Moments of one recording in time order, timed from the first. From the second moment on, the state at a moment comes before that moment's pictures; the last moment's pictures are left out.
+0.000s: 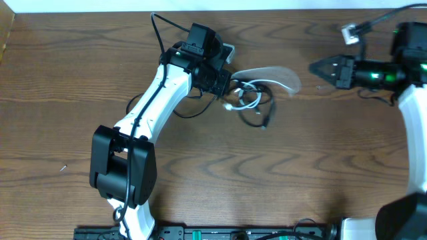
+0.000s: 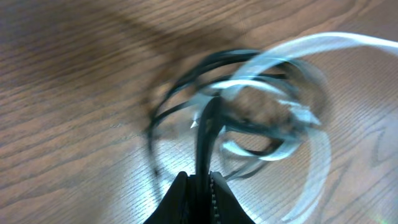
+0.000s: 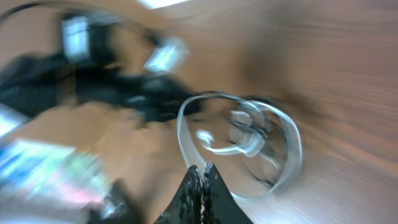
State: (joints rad) left arm -0.37 1.93 1.59 -0.81 0.37 0.01; right arm -0.19 1.57 1.47 -0.95 -1.00 -0.05
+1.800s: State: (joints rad) left arm -0.31 1.67 1.59 -0.86 0.55 -0.44; right arm 0.29 1.90 1.47 -0.56 -0.83 -0.03
